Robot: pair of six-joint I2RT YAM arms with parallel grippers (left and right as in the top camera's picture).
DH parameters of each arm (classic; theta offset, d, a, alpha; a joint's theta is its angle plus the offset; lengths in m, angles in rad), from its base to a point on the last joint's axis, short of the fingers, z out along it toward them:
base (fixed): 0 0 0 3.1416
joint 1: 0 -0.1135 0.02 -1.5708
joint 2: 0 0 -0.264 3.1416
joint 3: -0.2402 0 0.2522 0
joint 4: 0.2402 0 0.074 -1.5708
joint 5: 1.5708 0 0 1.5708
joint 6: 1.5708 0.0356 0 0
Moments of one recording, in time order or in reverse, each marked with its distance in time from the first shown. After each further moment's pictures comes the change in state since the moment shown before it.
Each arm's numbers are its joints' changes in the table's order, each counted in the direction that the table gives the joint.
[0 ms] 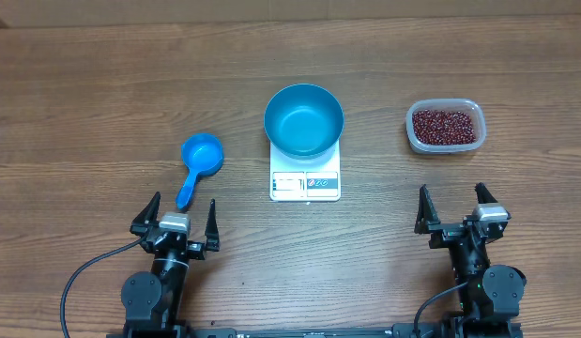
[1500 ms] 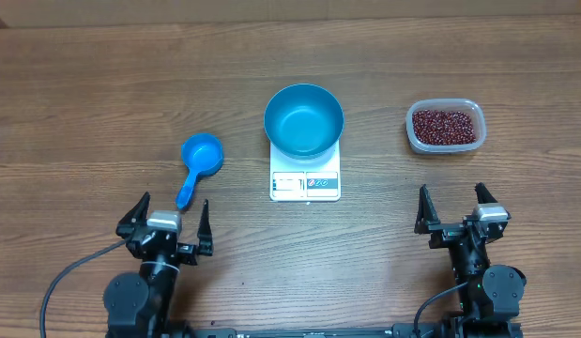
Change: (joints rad) left arm 0.000 -0.095 -0.262 0.252 -0.018 0.001; right arm 0.000 0.000 0.000 0.000 0.000 0.000
